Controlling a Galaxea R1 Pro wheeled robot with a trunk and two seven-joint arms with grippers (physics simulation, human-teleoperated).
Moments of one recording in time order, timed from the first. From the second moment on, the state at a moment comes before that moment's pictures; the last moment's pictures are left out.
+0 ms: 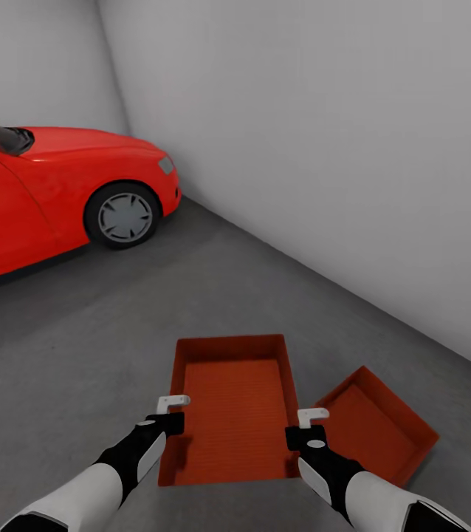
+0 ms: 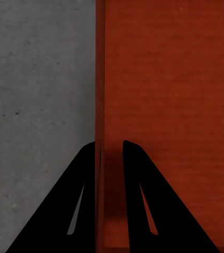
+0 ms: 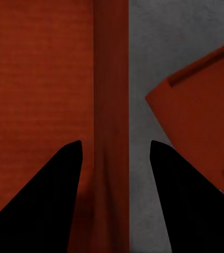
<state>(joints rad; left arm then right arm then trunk) -0.69 -0.06 -0.23 -0.32 0.29 0.15 0.13 -0.71 0.05 0.93 -0.19 -0.81 -0.04 -0.30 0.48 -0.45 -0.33</state>
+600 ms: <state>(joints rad) -0.69 -0.06 -0.23 -0.32 0.29 0.15 0.13 -0.71 0.05 0.93 -0.19 -0.81 -0.05 -0.30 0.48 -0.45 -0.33</state>
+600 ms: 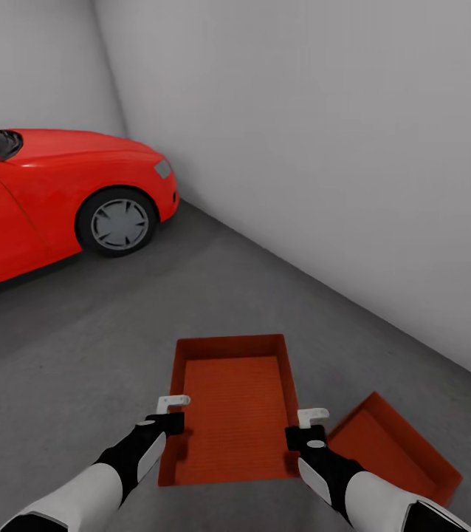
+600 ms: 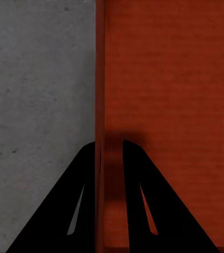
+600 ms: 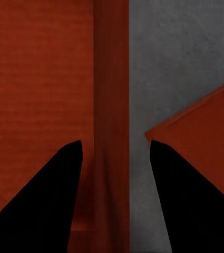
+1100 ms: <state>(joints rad) -0.69 -0.06 -0.23 -0.32 0.28 0.15 0.13 -0.71 0.06 0.92 -0.18 -0.81 -0.05 -0.30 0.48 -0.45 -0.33</state>
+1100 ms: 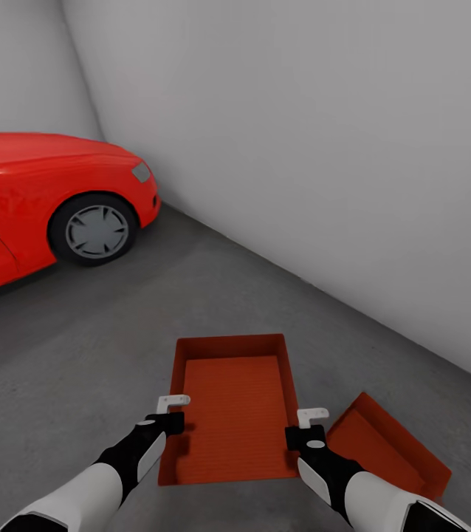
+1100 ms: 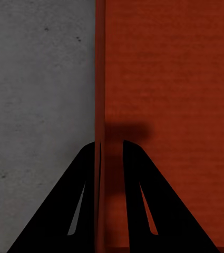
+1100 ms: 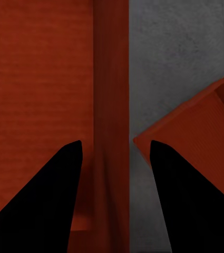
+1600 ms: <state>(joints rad) -0.69 -0.06 -0.23 -0.32 0.28 0.15 0.13 -0.71 0.06 0.93 -0.19 -0.81 -0.05 -0.30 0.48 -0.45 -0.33</state>
